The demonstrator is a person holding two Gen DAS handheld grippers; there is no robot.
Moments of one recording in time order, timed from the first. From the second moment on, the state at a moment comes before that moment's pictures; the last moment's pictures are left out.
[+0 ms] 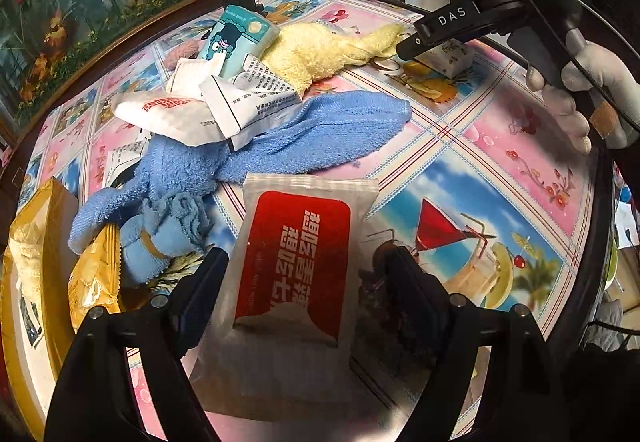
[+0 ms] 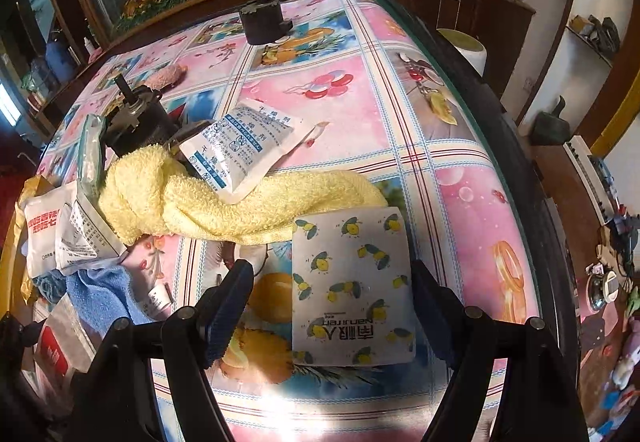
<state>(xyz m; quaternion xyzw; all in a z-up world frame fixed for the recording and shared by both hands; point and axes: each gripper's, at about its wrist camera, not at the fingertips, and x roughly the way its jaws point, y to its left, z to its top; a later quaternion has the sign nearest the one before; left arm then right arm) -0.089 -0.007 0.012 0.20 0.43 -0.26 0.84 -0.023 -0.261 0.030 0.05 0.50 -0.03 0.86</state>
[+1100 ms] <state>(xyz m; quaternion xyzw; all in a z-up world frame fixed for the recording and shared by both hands) -0.132 0.192 0.115 -0.05 0.36 -0.09 0.93 -0.112 -0.145 0.158 0.04 0.39 0.16 0.91</state>
